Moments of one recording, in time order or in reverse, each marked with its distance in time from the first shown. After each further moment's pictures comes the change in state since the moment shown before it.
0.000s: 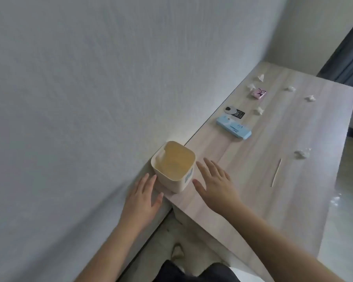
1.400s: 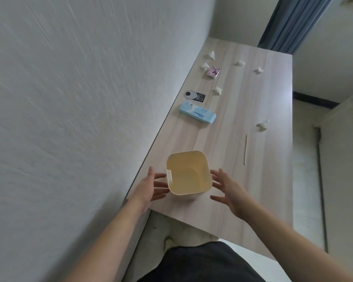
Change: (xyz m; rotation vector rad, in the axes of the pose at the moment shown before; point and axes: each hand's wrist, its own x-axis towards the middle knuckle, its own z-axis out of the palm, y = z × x) left_hand 0.115 0.051 0.024 -1.067 -0.493 -0.352; right_hand -0.010 0.069 0.019 1.351 0.055 0.796
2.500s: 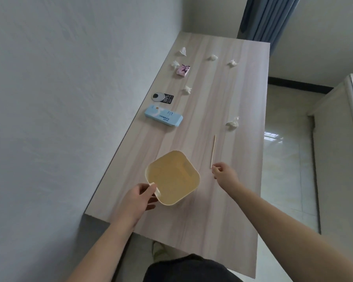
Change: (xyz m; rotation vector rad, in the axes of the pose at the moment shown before) left_hand -0.006 0.017 0.134 0.147 0.123 0.045; right_hand 0.099 0.001 -0.164 -0.422 0.305 -0.096
